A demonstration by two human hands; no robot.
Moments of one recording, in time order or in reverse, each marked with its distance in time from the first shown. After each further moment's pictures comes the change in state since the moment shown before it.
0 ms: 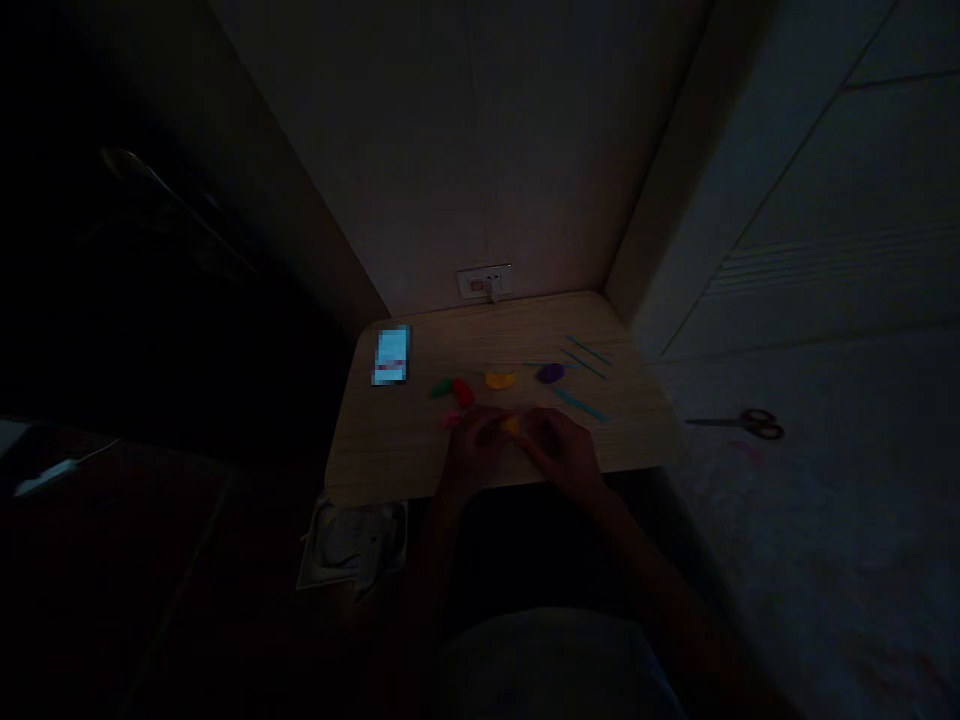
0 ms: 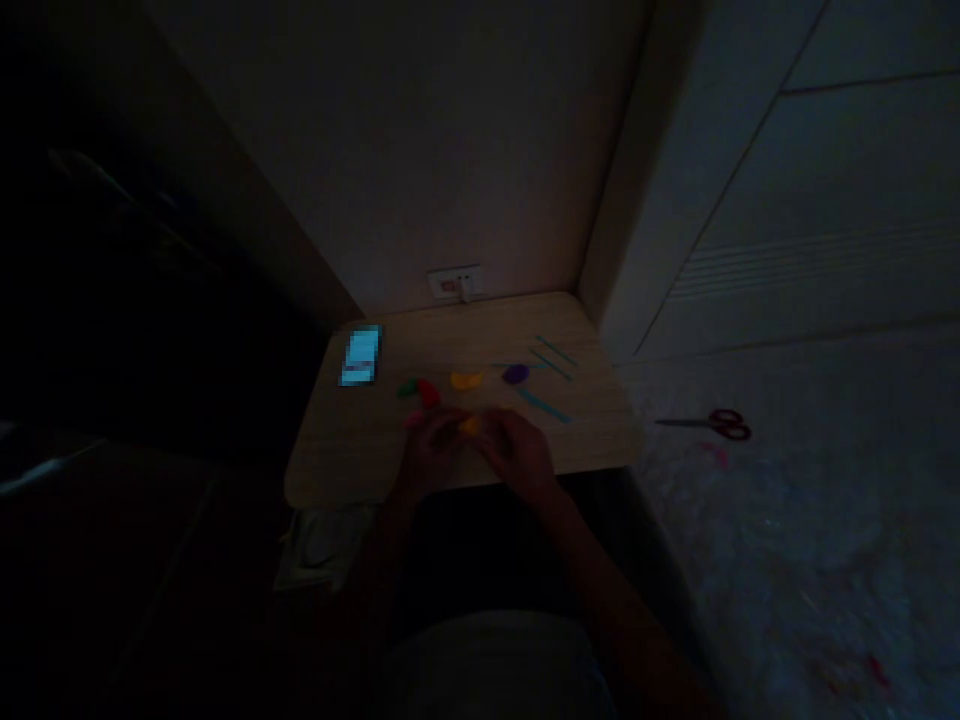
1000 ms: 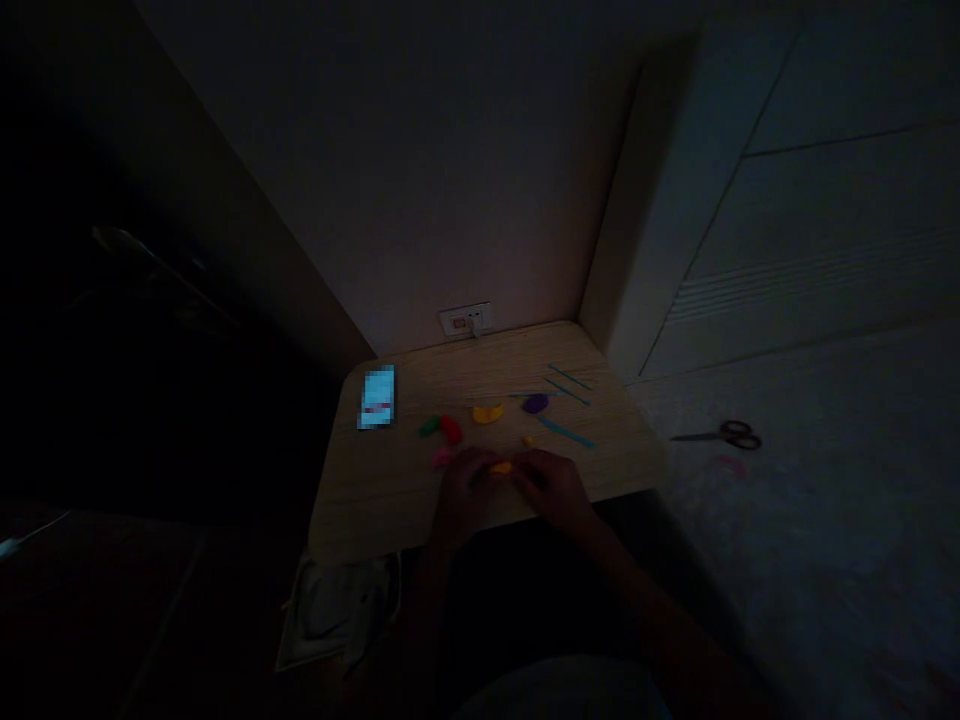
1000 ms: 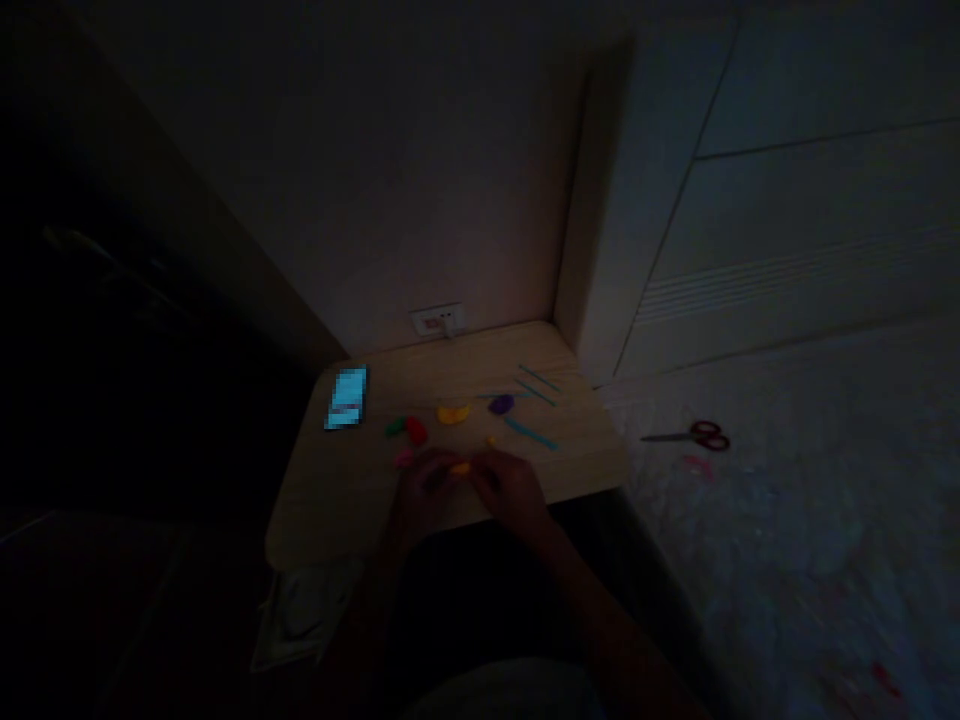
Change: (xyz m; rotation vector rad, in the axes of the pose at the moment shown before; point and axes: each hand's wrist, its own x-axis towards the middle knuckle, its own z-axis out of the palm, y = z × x) left_hand -0.005 -0.003 -0.007 -0.017 -0.077 -0.048; right_hand 0.001 0.008 0.010 -0.154 -0.043 -0.110
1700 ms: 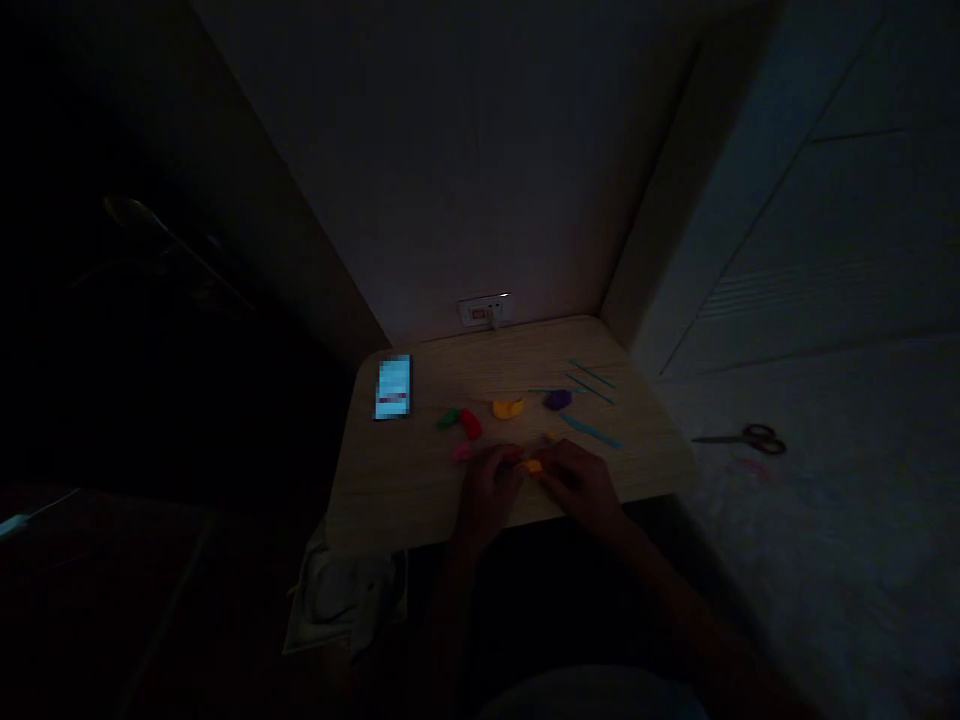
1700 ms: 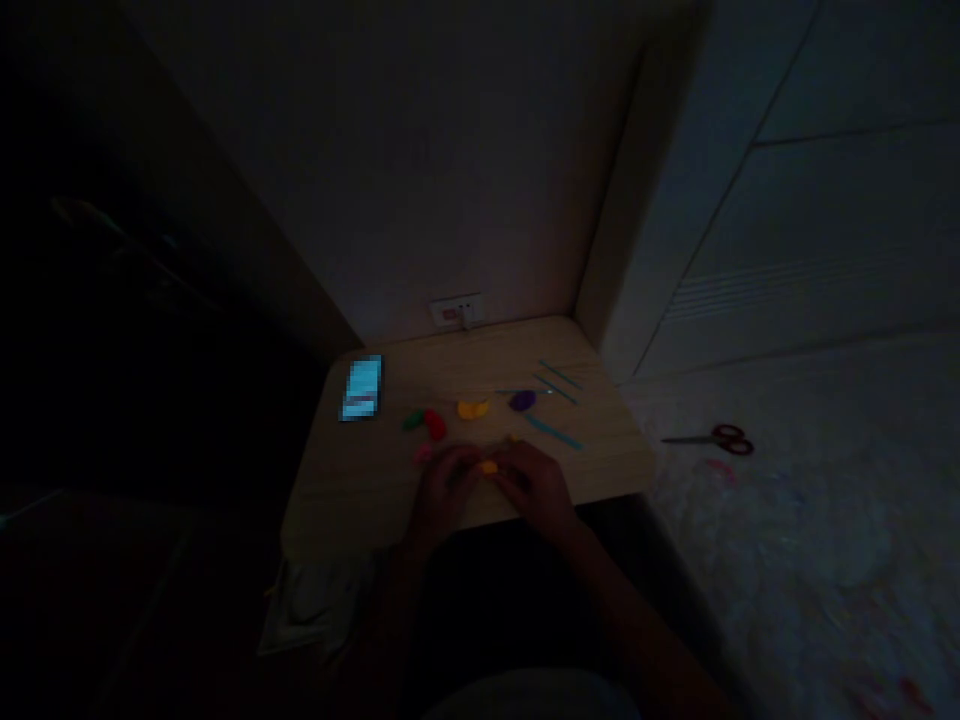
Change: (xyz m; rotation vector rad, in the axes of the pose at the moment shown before) left_hand -0.007 0.008 0.006 0.030 0.041 -0.146; right_hand -0.001 -0.001 -0.007 0.032 0.018 -0.075
